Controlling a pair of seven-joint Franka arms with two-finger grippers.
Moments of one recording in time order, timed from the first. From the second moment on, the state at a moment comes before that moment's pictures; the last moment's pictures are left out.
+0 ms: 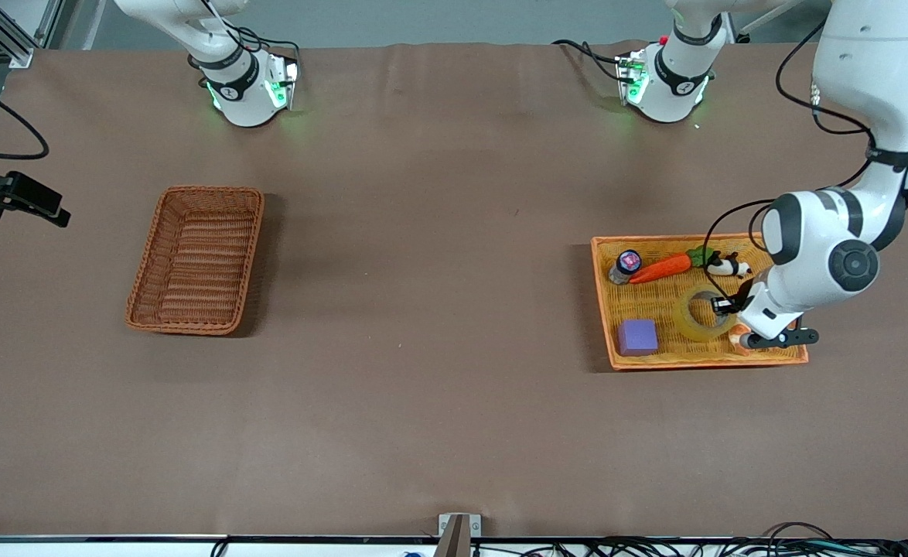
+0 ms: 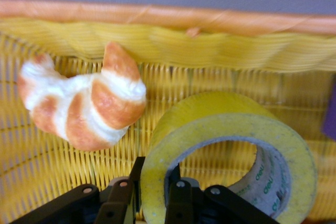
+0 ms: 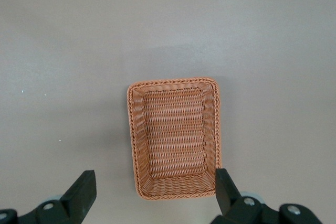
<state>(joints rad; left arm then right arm) 0.02 0.40 -0.02 -2.01 0.01 2.33 -0.05 0.07 0.03 -0.13 -1.51 0.01 1.53 0.05</state>
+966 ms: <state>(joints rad) -0.15 0.58 -0.52 -1.65 0.21 2.12 -0.68 0.08 0.03 -0.13 -1.51 0.01 1.53 0.05</state>
